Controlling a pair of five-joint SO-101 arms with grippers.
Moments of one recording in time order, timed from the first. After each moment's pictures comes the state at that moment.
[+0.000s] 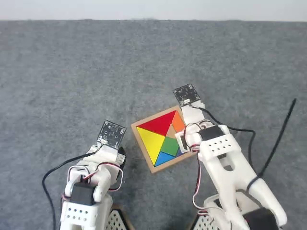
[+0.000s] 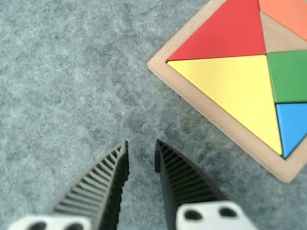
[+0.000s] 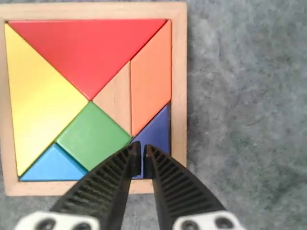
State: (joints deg) left arm 3.2 -102.5 96.9 71.2 -7.2; right arm -22.6 -27.4 56.0 48.6 3.6
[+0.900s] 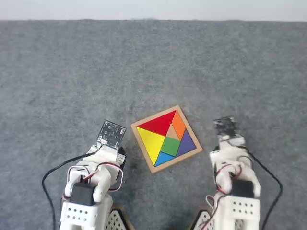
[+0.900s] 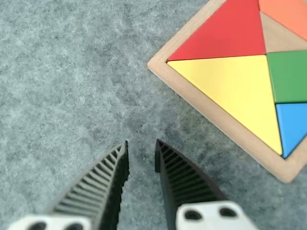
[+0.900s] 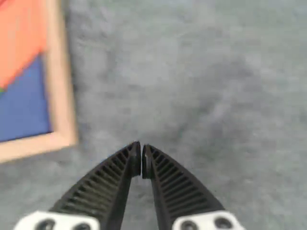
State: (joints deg) left arm 3.2 -102.5 96.9 71.2 -7.2; right arm 5.5 -92.2 95.9 53.5 19.8
